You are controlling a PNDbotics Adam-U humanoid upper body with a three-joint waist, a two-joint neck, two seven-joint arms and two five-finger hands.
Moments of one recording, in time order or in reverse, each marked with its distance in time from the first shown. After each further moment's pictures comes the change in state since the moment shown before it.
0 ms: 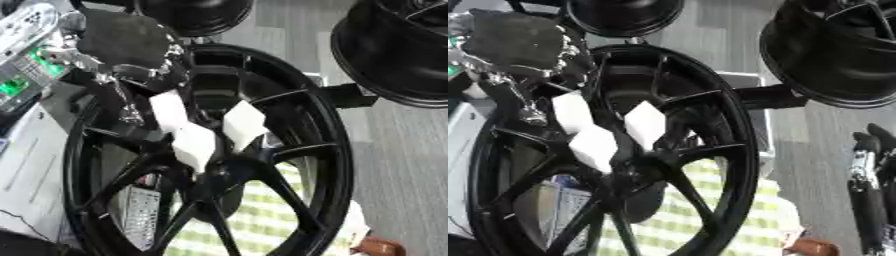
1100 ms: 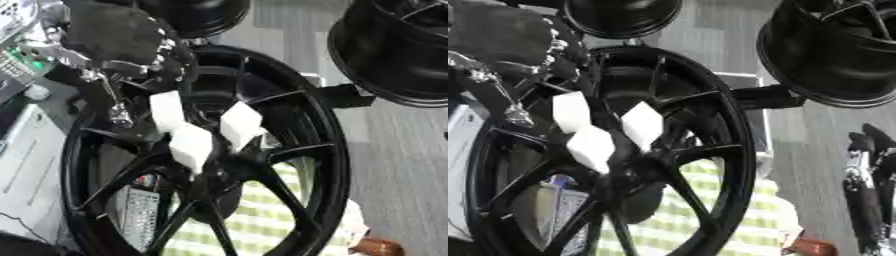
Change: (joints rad) left arm 0.002 0.026 0.012 -0.051 -0.016 0.020 -0.020; right arm 0.007 0.000 0.000 0.000 0.006 0.002 -0.002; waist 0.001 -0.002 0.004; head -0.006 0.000
